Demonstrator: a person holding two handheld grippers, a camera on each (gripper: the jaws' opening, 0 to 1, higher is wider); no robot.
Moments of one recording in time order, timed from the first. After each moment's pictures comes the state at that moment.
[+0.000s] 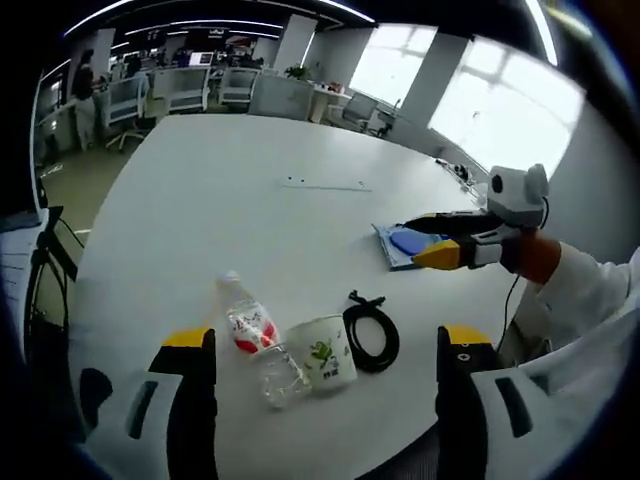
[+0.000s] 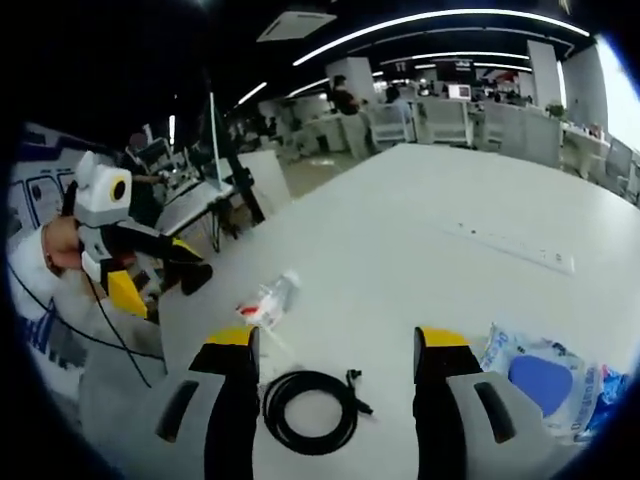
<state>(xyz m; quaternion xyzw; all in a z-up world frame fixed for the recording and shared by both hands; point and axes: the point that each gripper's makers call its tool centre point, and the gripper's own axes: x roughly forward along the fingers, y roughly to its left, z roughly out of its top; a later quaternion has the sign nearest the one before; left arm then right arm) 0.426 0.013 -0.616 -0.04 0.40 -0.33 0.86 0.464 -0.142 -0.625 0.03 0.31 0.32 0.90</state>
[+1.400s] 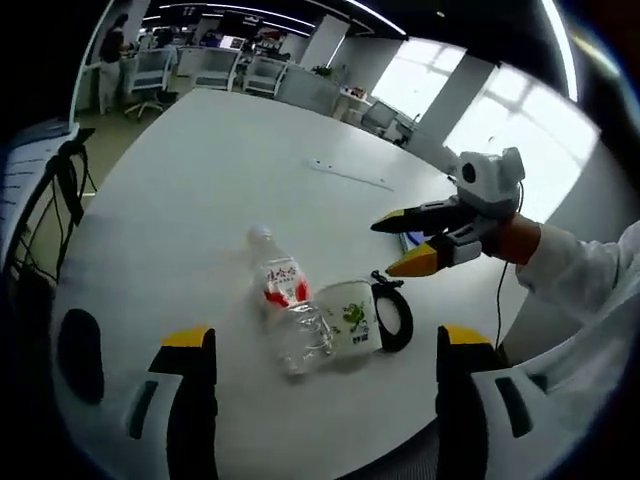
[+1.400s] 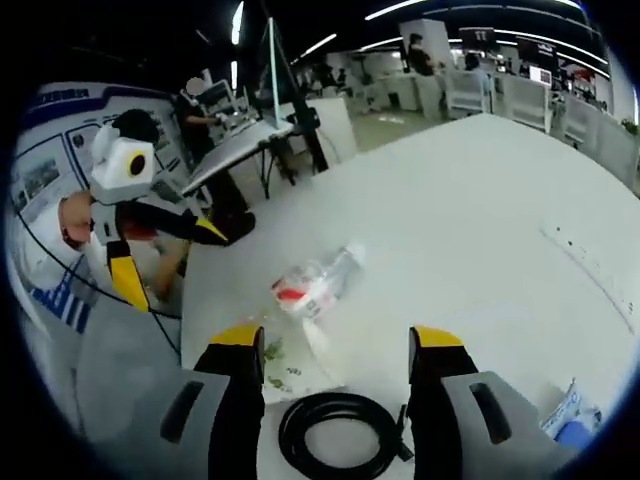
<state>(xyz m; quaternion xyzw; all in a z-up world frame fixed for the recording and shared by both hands) 0.408 0.057 -0.656 -0.11 0.41 -0.30 0.85 0.469 -0.054 -0.673 -0.04 0.37 0.46 0.81</state>
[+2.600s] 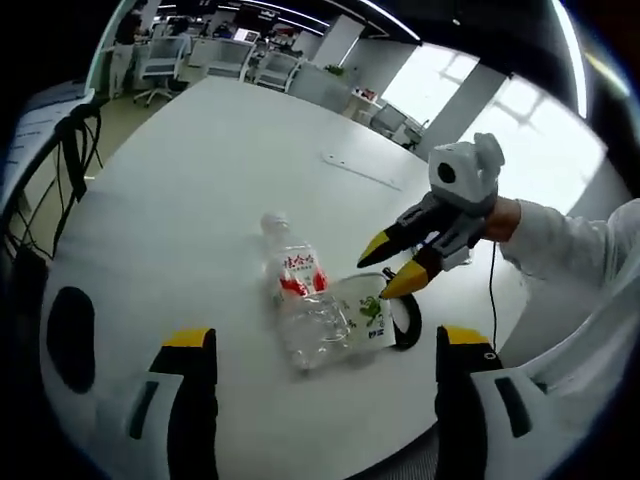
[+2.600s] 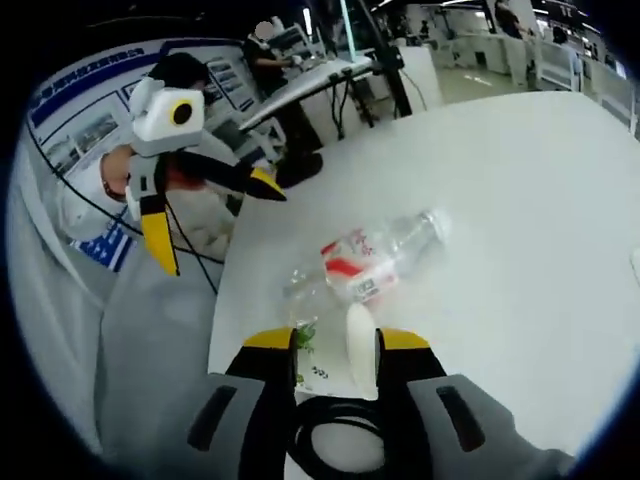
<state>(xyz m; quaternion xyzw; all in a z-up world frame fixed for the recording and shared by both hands) 0.411 0.066 -0.674 -0.14 0.42 -0.29 0.85 0.437 -0.020 -0.708 -0.10 0.45 0.61 0.65</state>
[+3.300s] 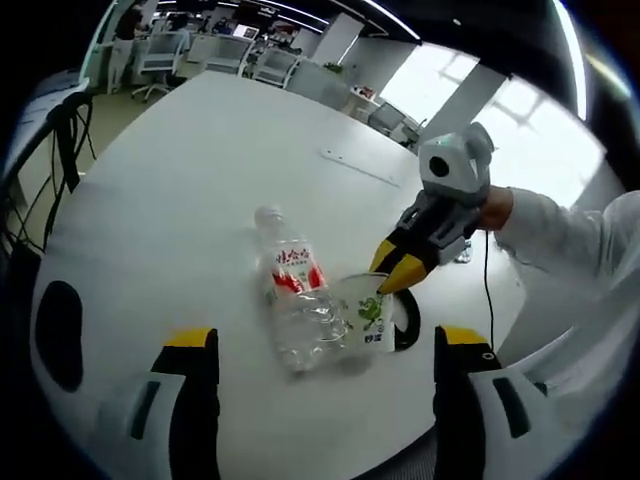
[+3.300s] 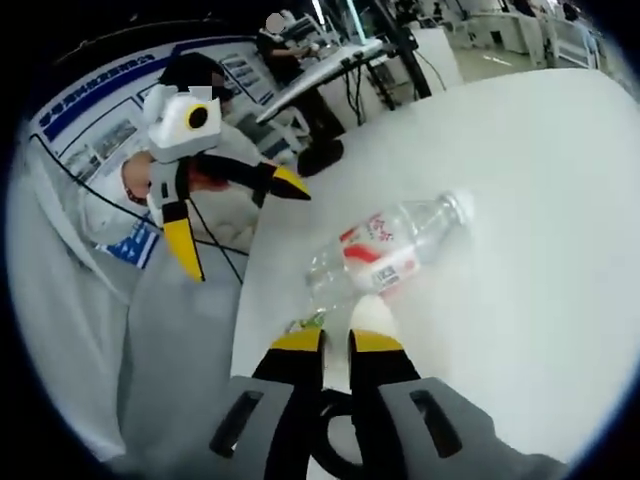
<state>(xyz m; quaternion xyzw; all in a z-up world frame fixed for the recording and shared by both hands) 0.410 0.058 -0.684 -0.14 0.43 -0.29 0.84 0.421 -0.022 -0.704 -0.06 0.48 0.64 0.60</state>
